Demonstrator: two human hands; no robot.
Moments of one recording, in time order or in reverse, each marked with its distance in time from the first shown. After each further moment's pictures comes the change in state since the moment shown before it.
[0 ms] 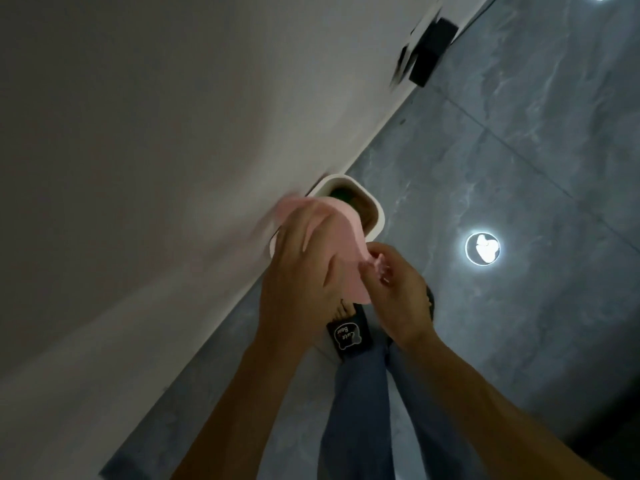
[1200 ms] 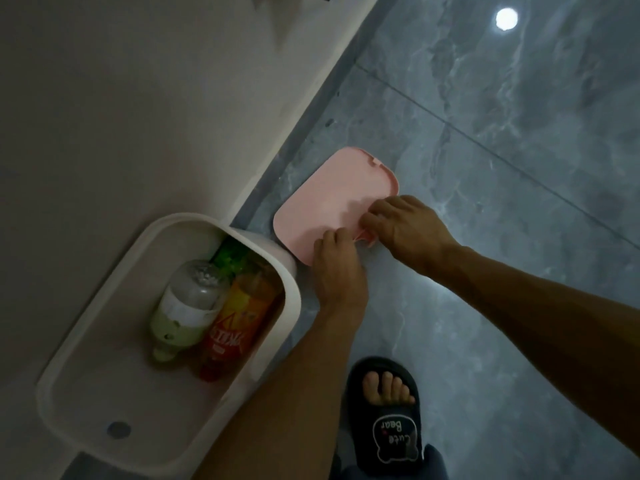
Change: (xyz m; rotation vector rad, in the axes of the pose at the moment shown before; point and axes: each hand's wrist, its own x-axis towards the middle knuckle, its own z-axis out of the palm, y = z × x) left_hand 0.140 -0.020 0.403 0.020 -0.184 -0.266; right_hand 0.330 0.207 -0.089 -1.353 -0.166 -0.608
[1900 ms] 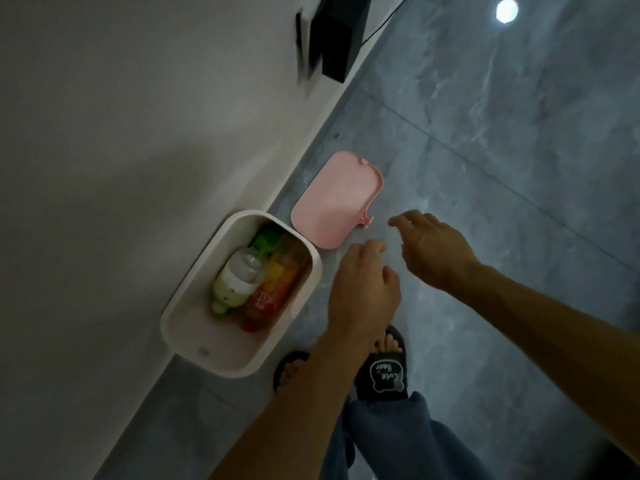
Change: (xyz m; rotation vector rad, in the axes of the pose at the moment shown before) left_hand -0.109 0.043 -0.146 -0.245 -0.163 0.138; right_hand -0.093 -0.043 -0.108 0.228 -0.076 0.325
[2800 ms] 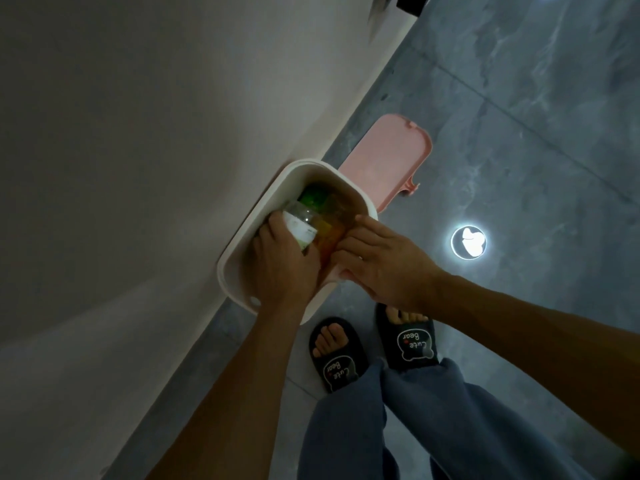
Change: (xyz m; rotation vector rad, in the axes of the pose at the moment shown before) left_hand -0.025 -0.153 -0.073 0.288 0.300 -0.257; right_hand -0.029 -0.134 0.037 -0.066 0.120 -0.681
